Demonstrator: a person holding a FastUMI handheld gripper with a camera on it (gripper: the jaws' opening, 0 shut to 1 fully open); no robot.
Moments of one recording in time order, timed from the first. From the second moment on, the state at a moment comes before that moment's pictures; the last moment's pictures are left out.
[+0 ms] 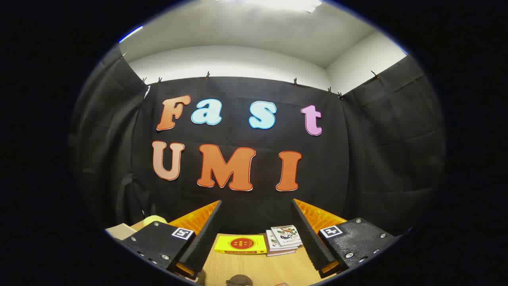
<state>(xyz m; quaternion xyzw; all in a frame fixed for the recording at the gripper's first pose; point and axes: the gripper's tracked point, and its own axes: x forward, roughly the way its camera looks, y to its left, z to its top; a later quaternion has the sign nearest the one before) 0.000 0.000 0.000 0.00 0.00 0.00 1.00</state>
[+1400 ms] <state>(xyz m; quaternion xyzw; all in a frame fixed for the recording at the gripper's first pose) -0.011 0.091 -0.074 0.08 0.13 0.13 0.98</state>
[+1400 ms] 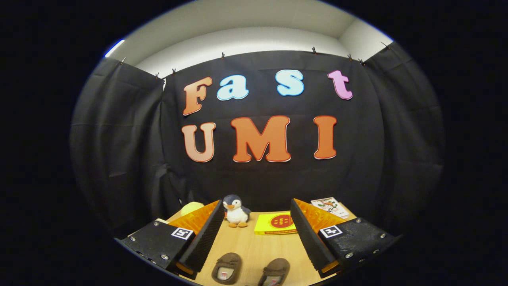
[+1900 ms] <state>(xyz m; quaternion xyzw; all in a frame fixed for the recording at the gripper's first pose) -0.059 0.205 -0.170 0.22 0.32 0.27 0.88</state>
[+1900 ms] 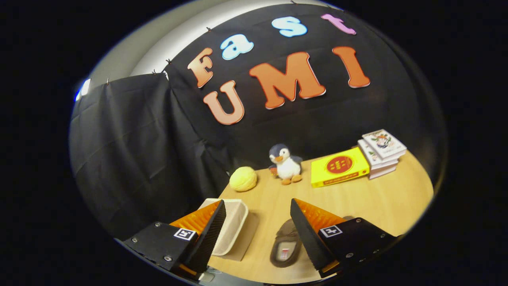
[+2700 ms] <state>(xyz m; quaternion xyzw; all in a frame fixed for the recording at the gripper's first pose) -0.117 0.341 -0.290 0.27 0.50 0.37 0.73</state>
